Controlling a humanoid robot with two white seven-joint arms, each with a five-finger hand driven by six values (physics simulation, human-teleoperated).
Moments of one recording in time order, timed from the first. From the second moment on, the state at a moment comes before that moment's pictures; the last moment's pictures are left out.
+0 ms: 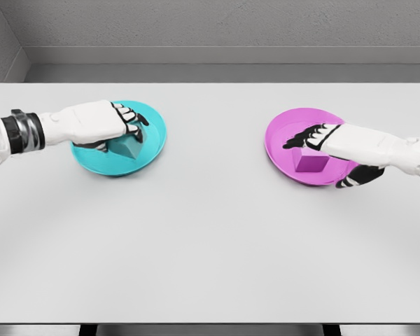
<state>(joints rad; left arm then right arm) -0.77 0.77 -0.77 -1.36 -0.63 -0.61 -0.32 -0.41 -0.98 0.47 -1.75 0.14 -0.41 0.56</state>
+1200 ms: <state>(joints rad) -0.71 1.03 -0.74 -1.38 -0.34 -0.61 -0.31 -0.35 -0.98 0.36 -1.71 0.14 -0.38 0.56</state>
